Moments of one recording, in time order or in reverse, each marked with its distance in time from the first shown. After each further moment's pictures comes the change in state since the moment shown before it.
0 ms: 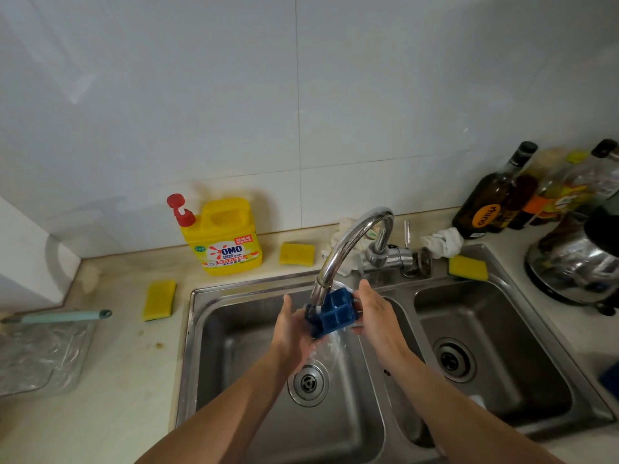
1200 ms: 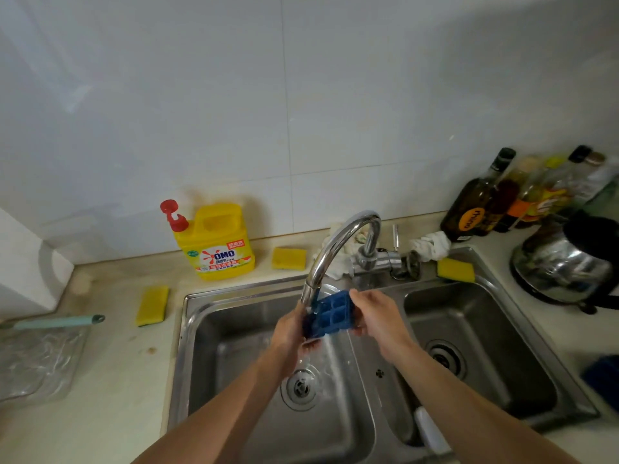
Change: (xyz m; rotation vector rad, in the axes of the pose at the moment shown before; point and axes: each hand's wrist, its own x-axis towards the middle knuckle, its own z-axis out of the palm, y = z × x) left_hand -0.026 0.001 0.024 0.252 0.119 0.106; right_hand 0.013 0.011 -0.025 0.039 -0.008 0.065
